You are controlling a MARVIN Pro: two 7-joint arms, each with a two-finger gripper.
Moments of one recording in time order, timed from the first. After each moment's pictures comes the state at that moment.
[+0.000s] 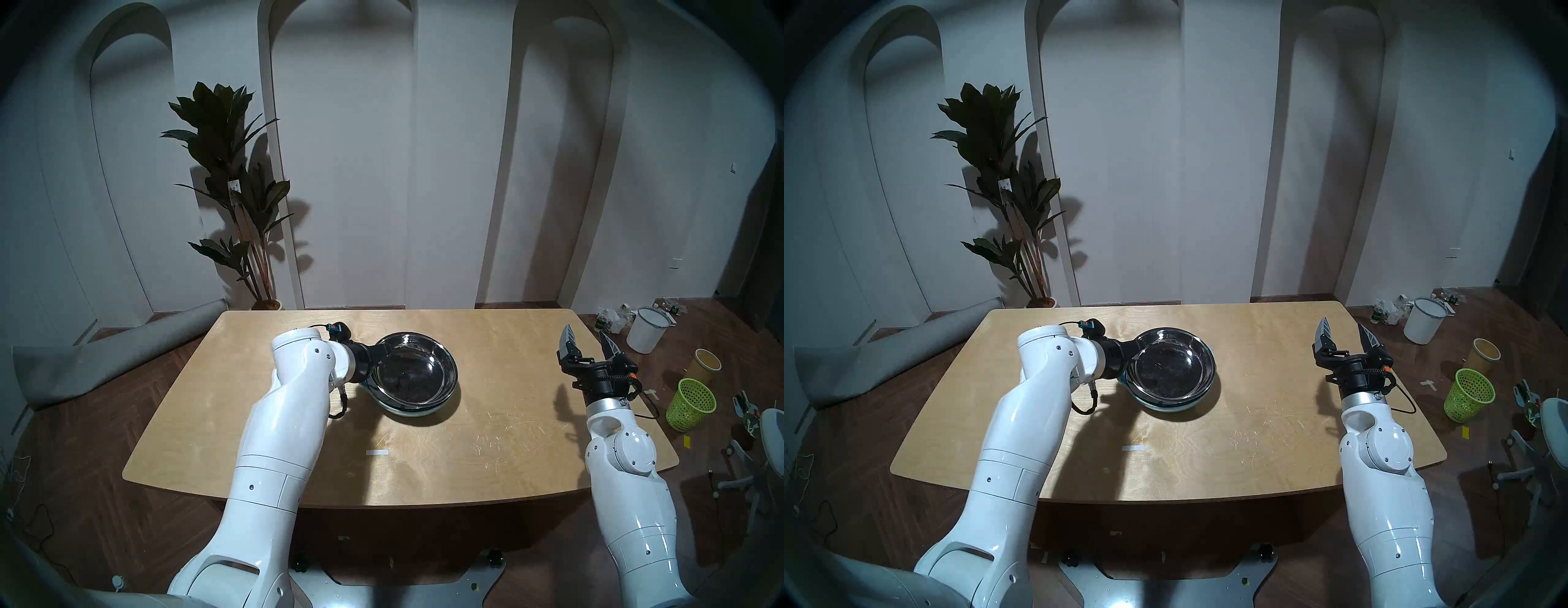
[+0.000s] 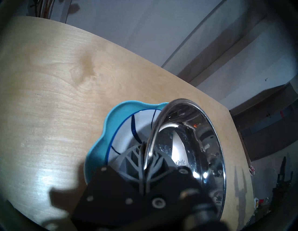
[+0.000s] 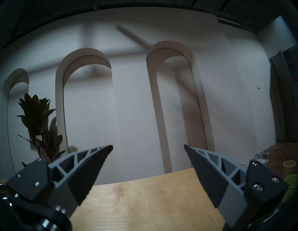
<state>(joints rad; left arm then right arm) 1.28 -1.60 -1.46 -1.52 -0.79 0.96 0.33 -1.67 -1.33 1.80 -1.53 0.47 -0.33 0.18</state>
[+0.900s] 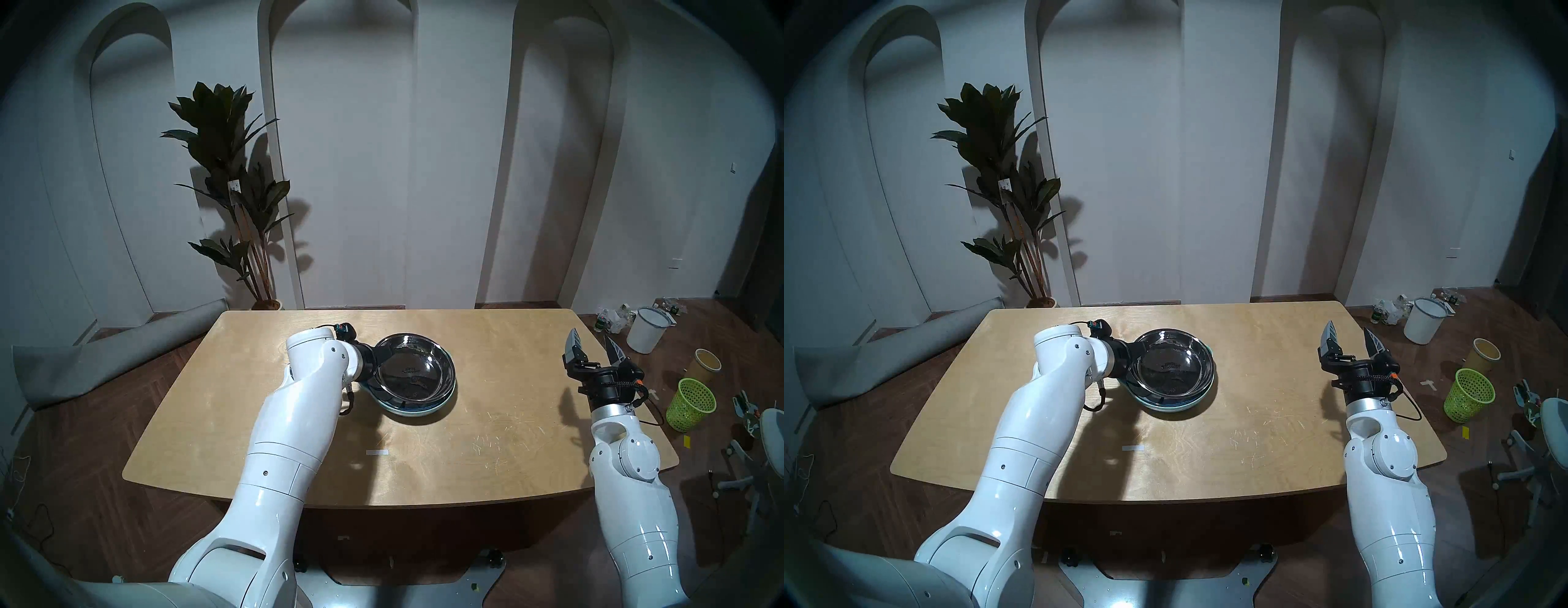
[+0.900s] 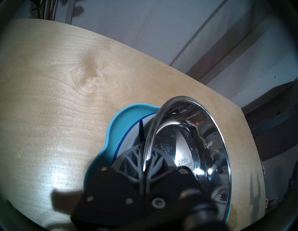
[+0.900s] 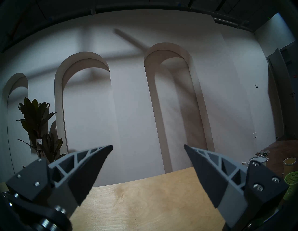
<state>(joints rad) 1.23 -1.60 -1.45 -1.41 -0.74 0.92 0.32 -1.69 -1.33 1.82 -1.53 0.50 -0.35 0.21</state>
